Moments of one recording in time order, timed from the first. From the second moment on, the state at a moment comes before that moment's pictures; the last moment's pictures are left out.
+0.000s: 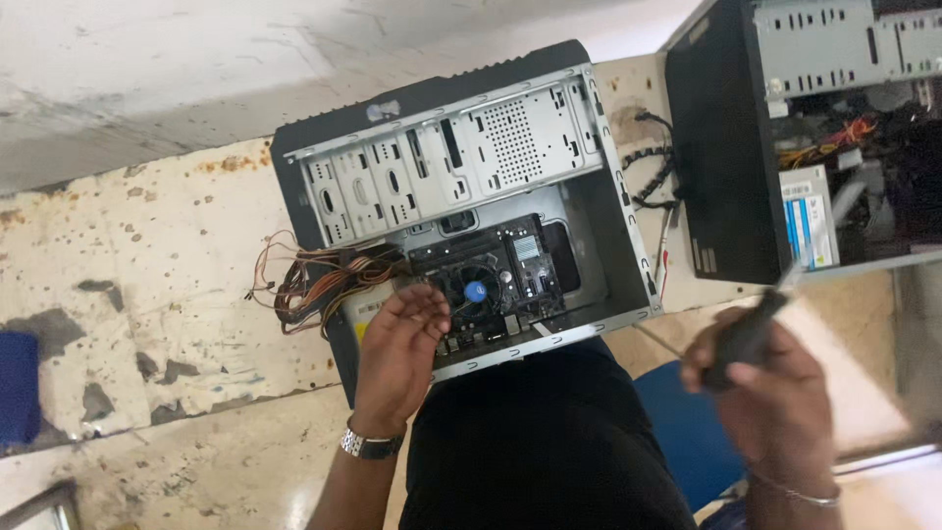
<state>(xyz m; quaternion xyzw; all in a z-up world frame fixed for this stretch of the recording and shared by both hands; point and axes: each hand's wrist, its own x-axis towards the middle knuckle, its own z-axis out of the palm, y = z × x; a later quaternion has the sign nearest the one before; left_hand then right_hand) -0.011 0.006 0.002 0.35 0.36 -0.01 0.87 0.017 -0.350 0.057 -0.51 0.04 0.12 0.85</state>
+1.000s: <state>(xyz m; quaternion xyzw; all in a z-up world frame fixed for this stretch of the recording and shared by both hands) 0.042 -0.041 -0.027 0.48 0.34 -0.15 0.79 0.053 -0.319 0.047 -0.81 0.11 0.18 0.55</state>
